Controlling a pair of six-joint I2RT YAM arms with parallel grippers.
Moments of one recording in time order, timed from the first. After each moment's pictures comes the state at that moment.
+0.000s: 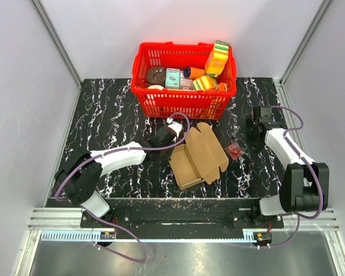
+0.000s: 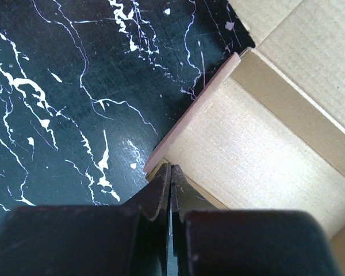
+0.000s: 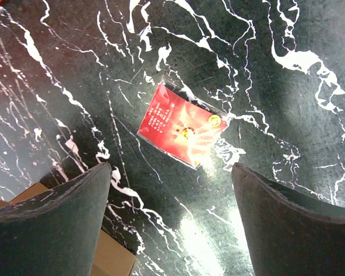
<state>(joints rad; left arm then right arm) -0.80 1.58 0.94 -0.25 -0.19 -0.24 0.03 1.41 0.95 -0.60 -0.02 0.63</state>
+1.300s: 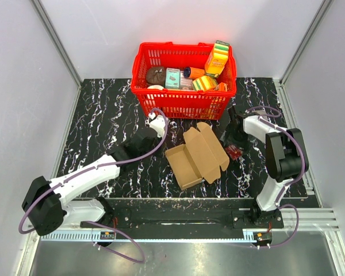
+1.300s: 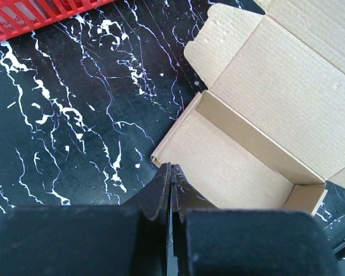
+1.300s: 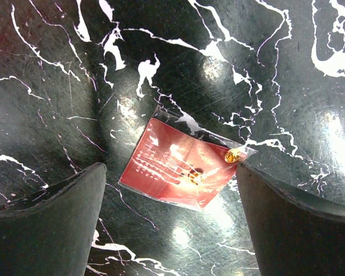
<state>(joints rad) -0.80 1.19 0.81 -0.19 -0.19 -0.26 0.20 1.79 1.12 -0.69 0.21 0.75</state>
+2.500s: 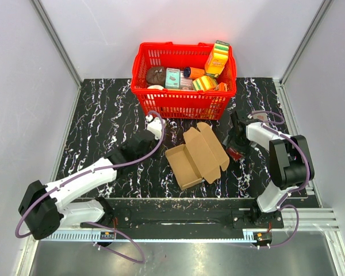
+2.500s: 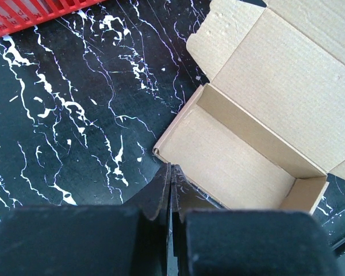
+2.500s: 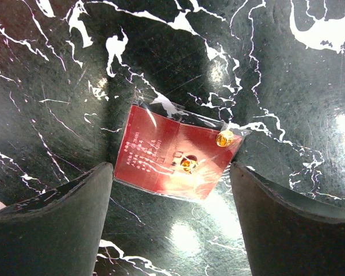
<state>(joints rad) -0.80 1.13 0.76 -0.19 -0.19 -0.26 0.20 1.70 1.00 -0.62 0.21 0.78</state>
